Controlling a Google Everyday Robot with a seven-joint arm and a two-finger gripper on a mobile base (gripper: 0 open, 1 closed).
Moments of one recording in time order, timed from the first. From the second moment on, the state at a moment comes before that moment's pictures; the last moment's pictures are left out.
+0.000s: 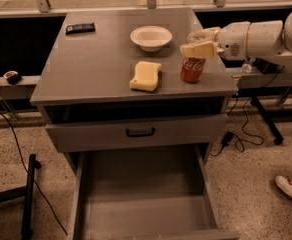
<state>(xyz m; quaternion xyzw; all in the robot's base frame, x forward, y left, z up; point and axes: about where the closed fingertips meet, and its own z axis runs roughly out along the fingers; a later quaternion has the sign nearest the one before) 0.693 -0.141 0.926 -0.43 0.68 0.27 0.53</state>
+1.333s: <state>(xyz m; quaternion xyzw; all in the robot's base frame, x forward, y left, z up) 0.696 -0.136 0.927 -0.44 0.67 0.27 0.53</state>
